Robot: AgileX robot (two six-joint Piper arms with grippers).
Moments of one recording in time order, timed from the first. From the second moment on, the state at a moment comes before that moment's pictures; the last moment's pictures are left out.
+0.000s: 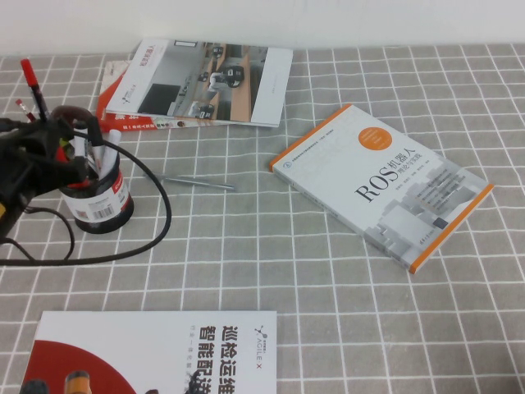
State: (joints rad) right arm -0.04 0.01 0.03 0.14 0.38 0.06; left arm -0.05 1.47 -0.60 0.21 -0.66 -0.20
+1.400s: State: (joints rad) right arm -0.04 0.01 0.03 0.14 0.38 0.06; left arm -0.02 1.53 -0.60 0.24 -0.71 -0.23
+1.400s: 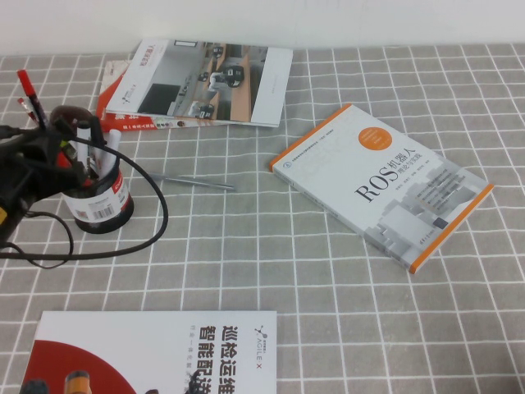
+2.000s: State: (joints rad) right arm -0.04 0.01 0.03 0.14 0.38 0.06; left arm -0.02 1.41 -0.60 0.24 -0.63 -0.23
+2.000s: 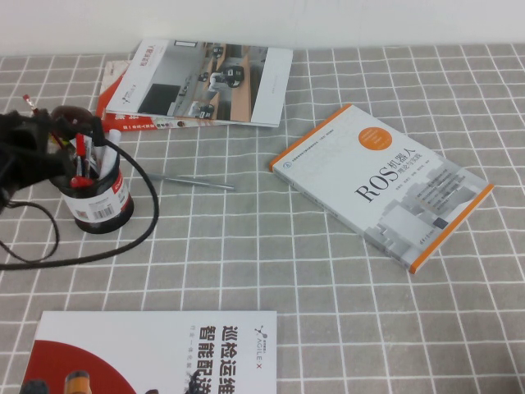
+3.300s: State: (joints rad) right arm -0.04 0.01 0.03 0.14 0.38 0.06; left arm -0.10 0.22 -0.47 -0.26 0.59 0.09
